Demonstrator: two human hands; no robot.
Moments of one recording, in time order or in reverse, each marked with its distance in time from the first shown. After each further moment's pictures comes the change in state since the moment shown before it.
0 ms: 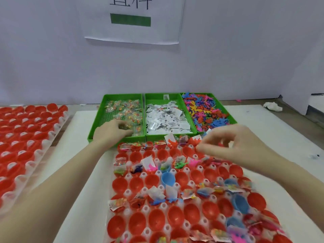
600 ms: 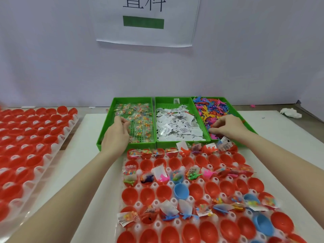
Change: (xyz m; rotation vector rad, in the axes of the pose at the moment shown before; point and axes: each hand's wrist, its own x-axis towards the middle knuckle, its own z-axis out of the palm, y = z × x) left_hand 0.002 -0.007 0.012 -0.313 0.342 0.040; right_hand 0.122 0.049 0.028 -0.169 0.051 0.370
